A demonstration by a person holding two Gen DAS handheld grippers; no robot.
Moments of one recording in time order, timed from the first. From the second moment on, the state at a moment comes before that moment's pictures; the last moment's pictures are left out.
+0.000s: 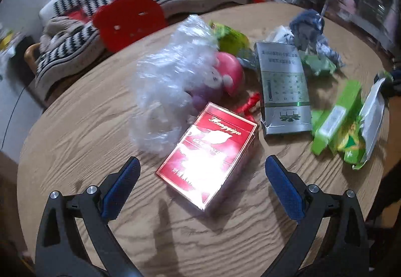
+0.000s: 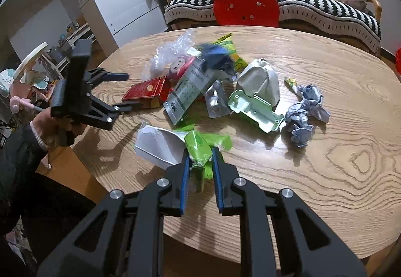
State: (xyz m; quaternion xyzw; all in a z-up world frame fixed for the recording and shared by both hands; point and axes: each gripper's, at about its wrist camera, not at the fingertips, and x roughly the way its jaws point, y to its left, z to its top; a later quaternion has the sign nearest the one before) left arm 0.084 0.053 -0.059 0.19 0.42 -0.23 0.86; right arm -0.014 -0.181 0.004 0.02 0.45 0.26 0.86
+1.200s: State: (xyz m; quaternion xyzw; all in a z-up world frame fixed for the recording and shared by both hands) left arm 0.016 -0.068 0.053 0.08 0.32 -0.21 0.92; right arm -0.087 -0.323 0.083 0.12 0.32 0.13 0.93
